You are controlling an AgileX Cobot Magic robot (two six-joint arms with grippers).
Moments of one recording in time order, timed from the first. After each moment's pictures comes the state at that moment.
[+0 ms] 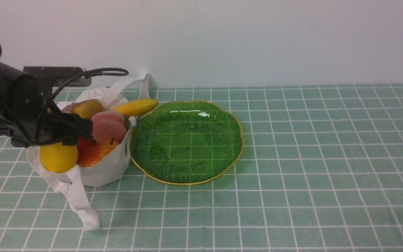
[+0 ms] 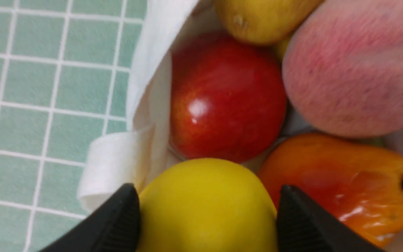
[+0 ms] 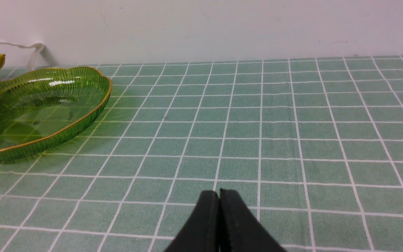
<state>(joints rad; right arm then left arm) 0.11 -0.01 0.03 0.05 0.37 0.02 -0.11 1.61 -1.10 0.35 0.60 -0.47</state>
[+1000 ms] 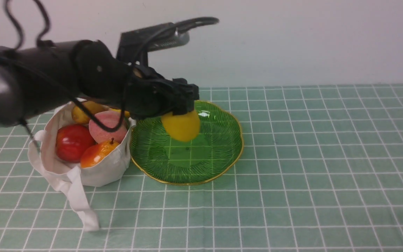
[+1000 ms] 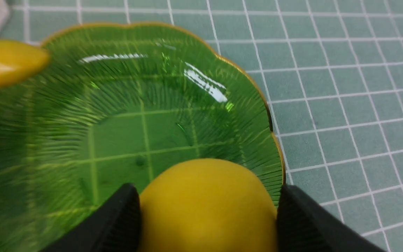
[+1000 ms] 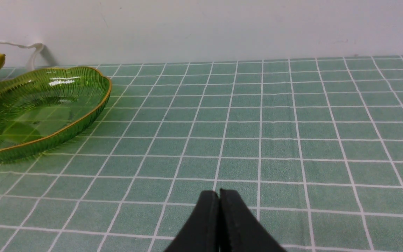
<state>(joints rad) 0.11 -0.01 0.03 0.05 0.37 0.02 -0.42 1.75 -1.30 -0.28 0.42 -0.13</state>
